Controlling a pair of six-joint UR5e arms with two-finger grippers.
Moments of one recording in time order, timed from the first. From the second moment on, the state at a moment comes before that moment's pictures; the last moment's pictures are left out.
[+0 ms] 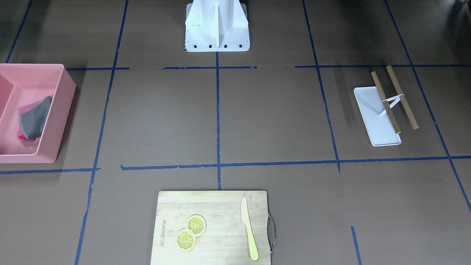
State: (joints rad) left arm -1.55 -1.57 -1.53 -1.57 -2.36 0.03; right arm 1.62 -1.65 1.63 -1.44 2.45 0.11
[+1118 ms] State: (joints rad) left arm -1.58 -1.57 -1.53 -1.57 -2.38 0.04; right arm 1.62 -1.65 1.64 -1.45 2.41 0.11
